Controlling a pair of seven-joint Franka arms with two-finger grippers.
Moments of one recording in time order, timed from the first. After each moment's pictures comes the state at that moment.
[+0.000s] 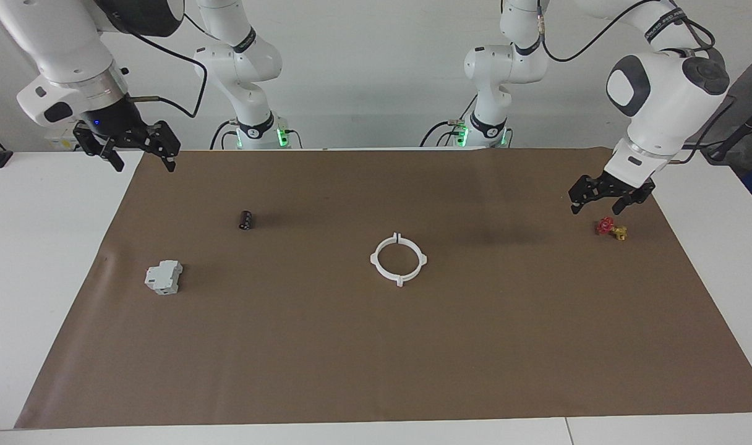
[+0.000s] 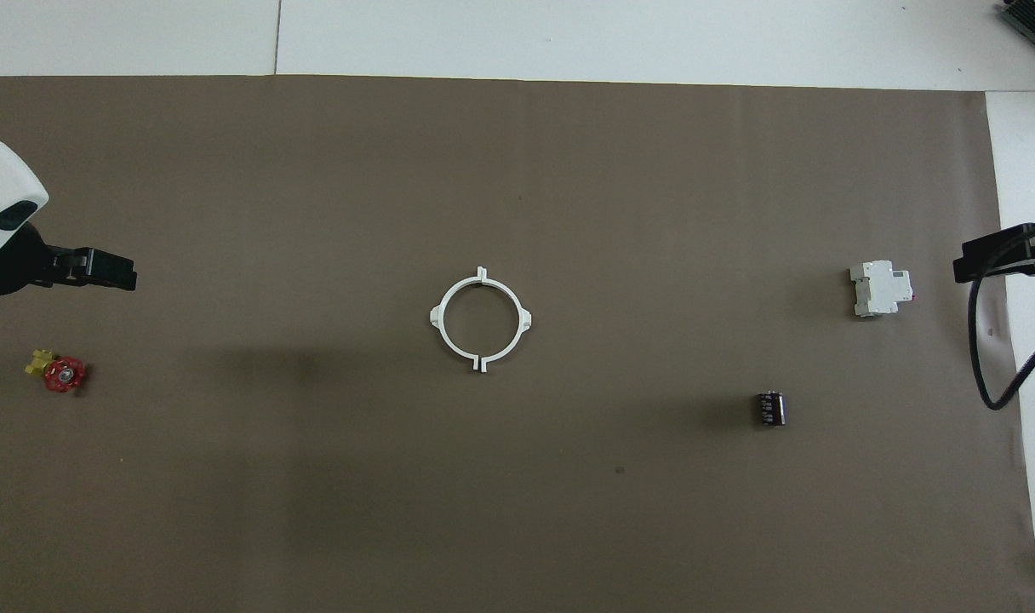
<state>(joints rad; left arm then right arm) -0.11 0.02 0.15 -1.84 -0.01 1.88 0.14 0.07 0.03 -0.13 -1.50 -0.03 1.52 -0.05</state>
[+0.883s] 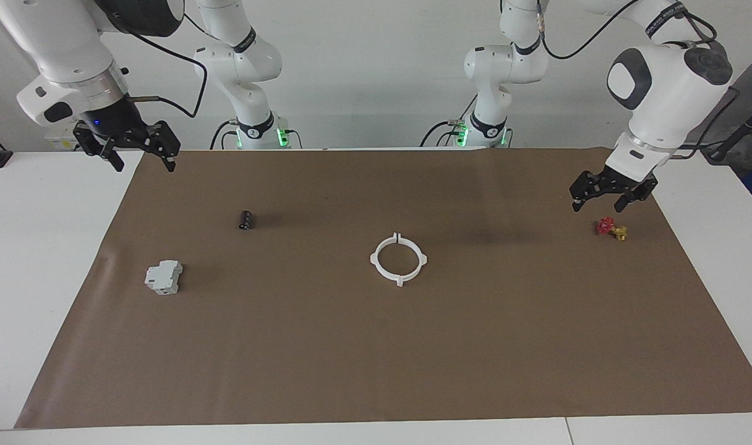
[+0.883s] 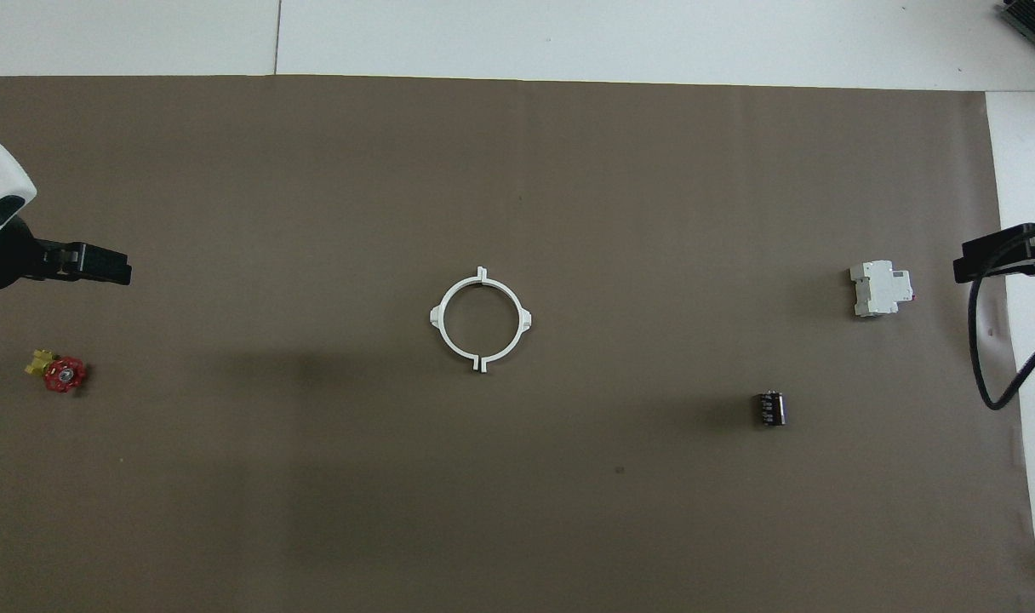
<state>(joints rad) -0.12 0.00 0.14 -1.81 -0.01 1.85 0.14 0.07 0.03 -0.13 -1.50 -0.03 1.52 -0.05</state>
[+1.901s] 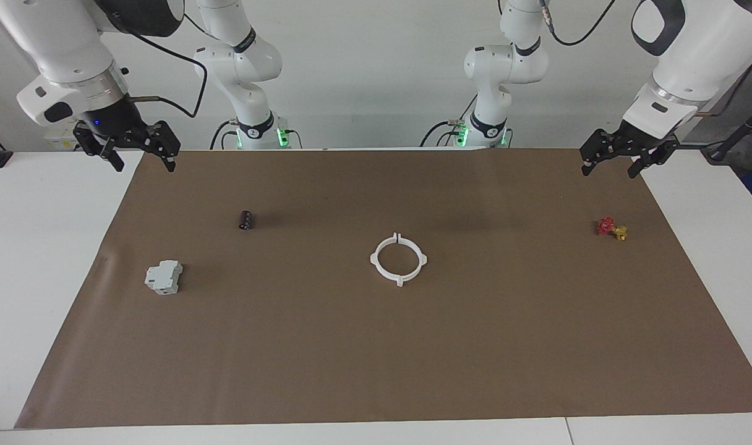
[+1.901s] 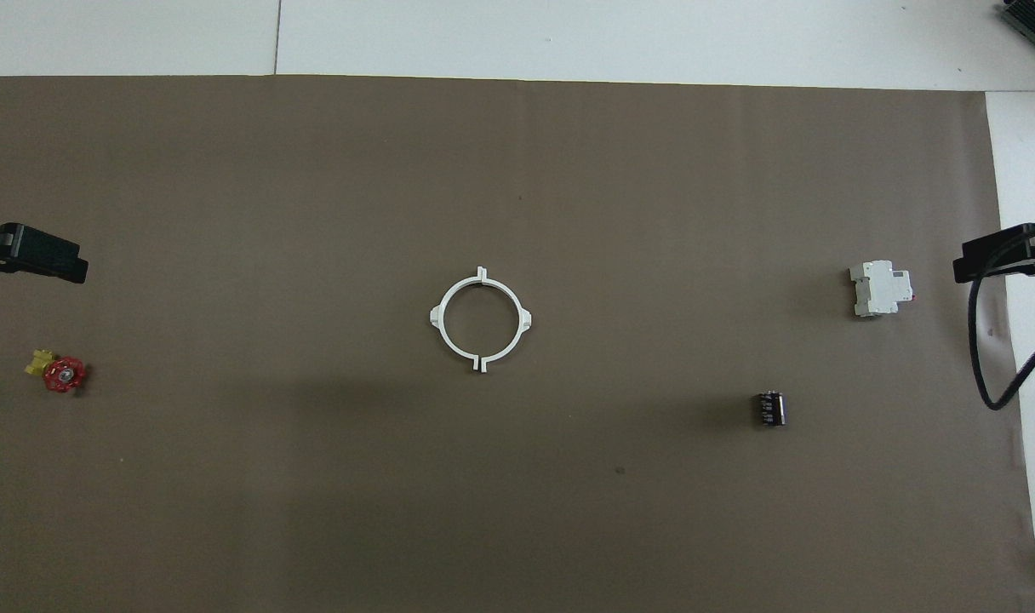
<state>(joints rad) -0.13 0.04 0.12 -1.52 -0.01 1.53 0.14 0.07 0.03 -0.13 -1.50 -0.03 1.52 -0.05</state>
